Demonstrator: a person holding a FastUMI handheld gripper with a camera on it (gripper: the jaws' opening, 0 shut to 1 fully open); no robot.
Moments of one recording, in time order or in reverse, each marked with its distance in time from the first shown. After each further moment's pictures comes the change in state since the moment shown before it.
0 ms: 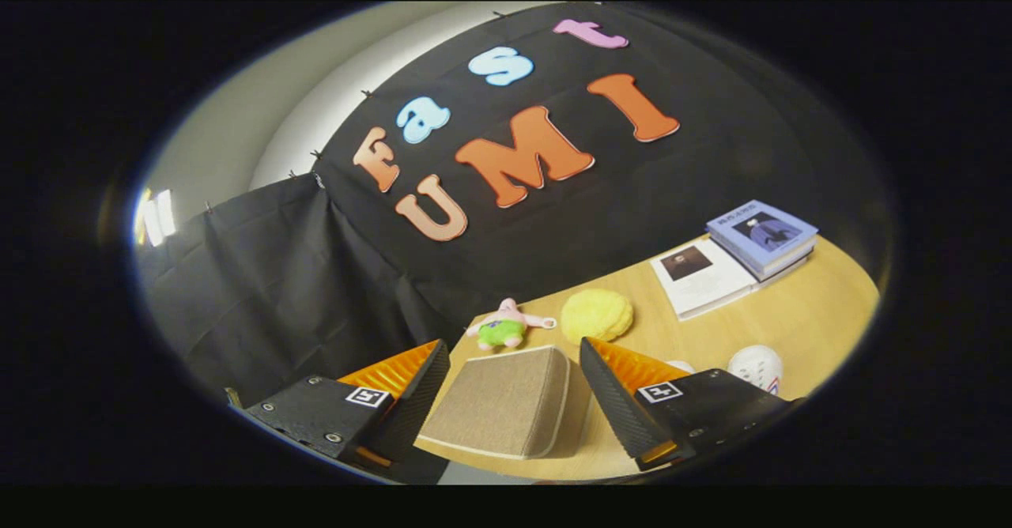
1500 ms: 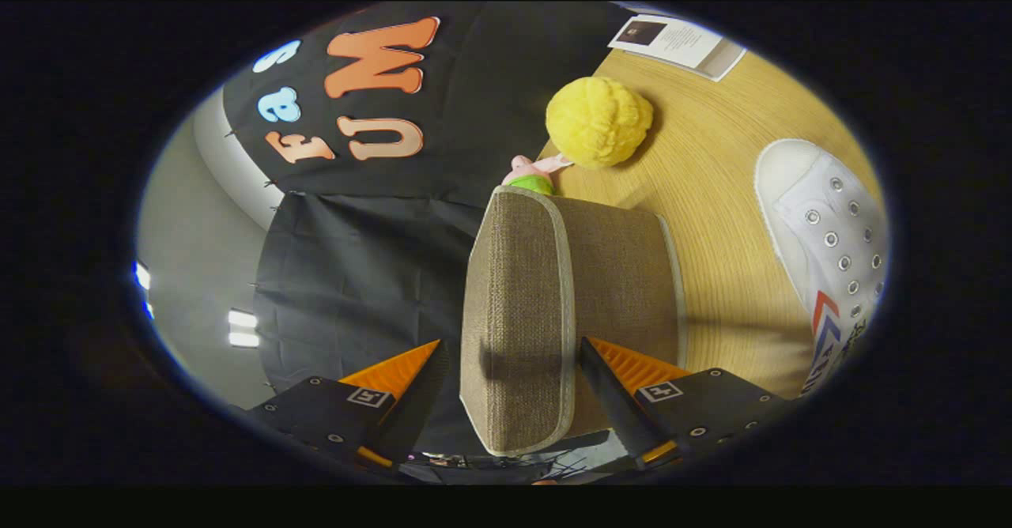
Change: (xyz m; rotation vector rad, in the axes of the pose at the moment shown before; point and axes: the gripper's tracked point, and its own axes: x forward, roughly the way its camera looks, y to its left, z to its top) arm 0.076 -0.020 -0.175 0.601 0.575 0.322
